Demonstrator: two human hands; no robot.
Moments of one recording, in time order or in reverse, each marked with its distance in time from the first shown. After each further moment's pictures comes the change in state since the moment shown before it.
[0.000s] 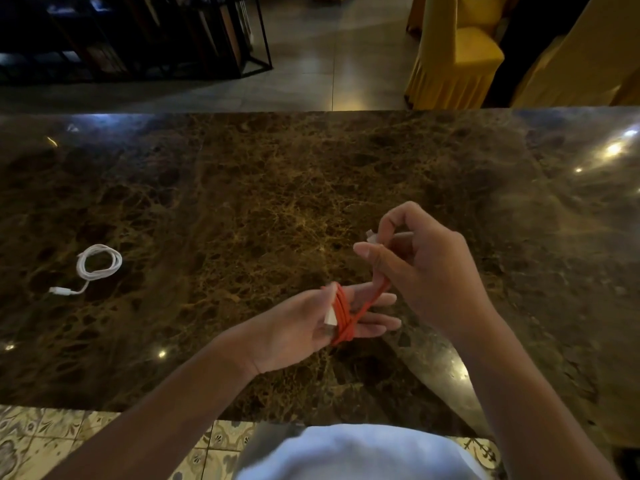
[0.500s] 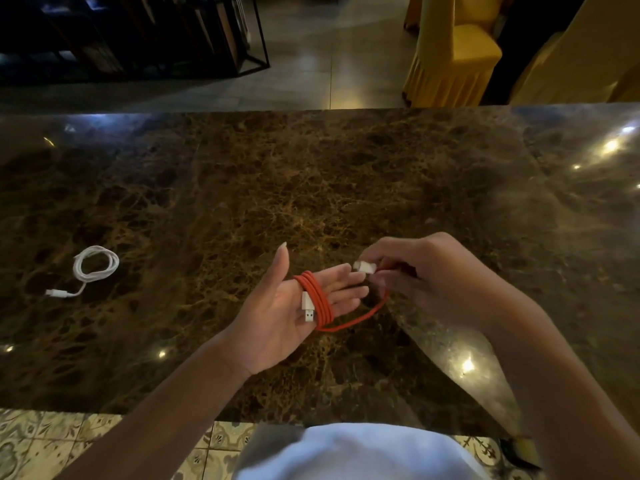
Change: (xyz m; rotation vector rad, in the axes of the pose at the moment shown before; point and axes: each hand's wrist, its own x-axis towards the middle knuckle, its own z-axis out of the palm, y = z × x) left_hand -0.010 0.003 -0.010 -0.297 0.203 0.096; right_hand 0.012 0.019 -0.027 -0.366 -0.427 -0.232
